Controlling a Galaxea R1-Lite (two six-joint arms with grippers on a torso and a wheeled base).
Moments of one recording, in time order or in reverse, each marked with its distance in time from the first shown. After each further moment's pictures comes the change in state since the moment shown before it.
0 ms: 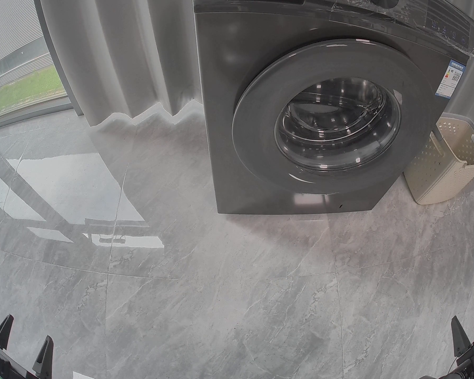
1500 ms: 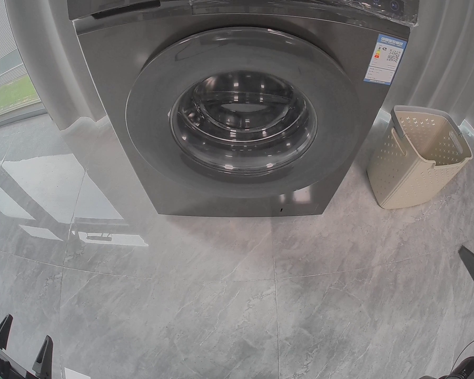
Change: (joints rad) left arm 0.003 -0.005 0.000 -0.002 0.002 0.007; right arm 0.168 0.587 -0.219 -0.390 0.121 0.186
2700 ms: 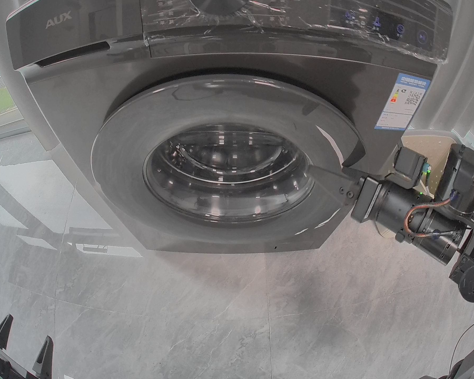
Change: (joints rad) left arm -0.003 0.001 0.000 0.001 -0.002 0.004; right arm 0.422 0.978 -0.399 -0.619 -0.105 0.141
